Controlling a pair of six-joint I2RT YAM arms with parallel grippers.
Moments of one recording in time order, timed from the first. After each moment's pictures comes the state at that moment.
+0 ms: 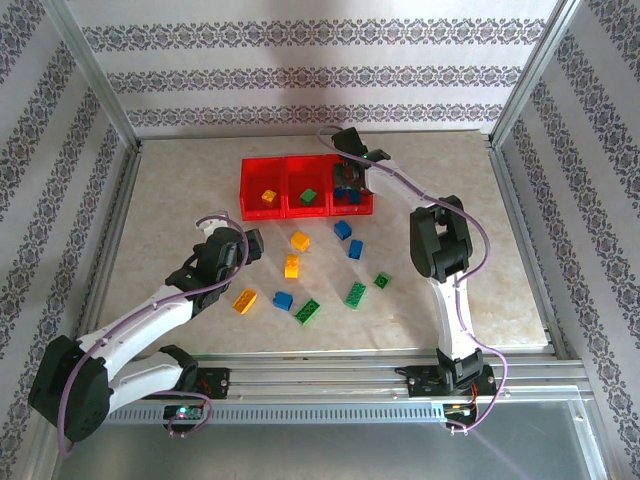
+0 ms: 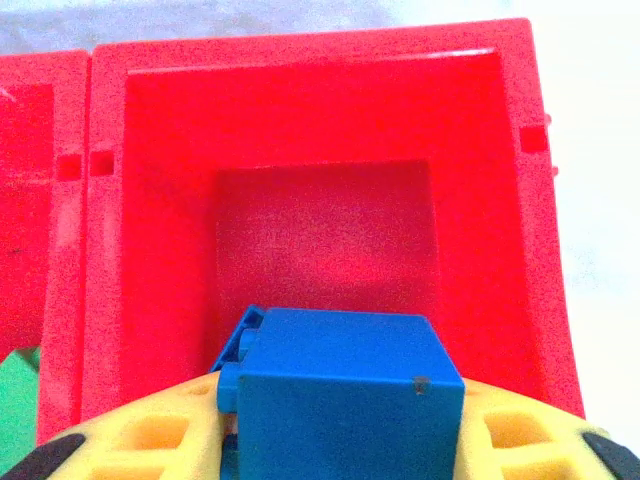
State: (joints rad) left arm -0.50 1.06 0.58 -0.15 -0.45 -0.61; right arm 0.43 2.24 1.91 -0.65 0.20 0.40
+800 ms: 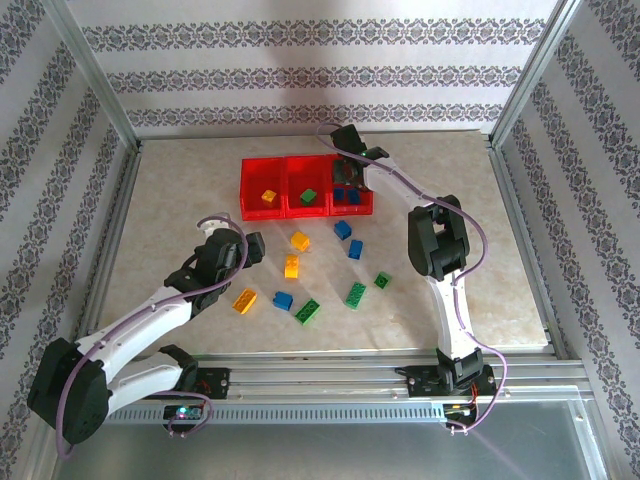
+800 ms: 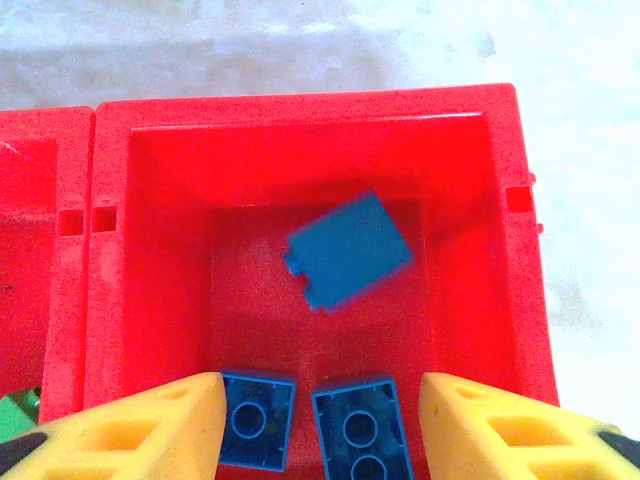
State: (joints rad) left arm -0.50 1.05 0.57 -0.19 -0.41 -0.61; right arm 0.42 2.27 1.96 -0.65 0.23 0.39
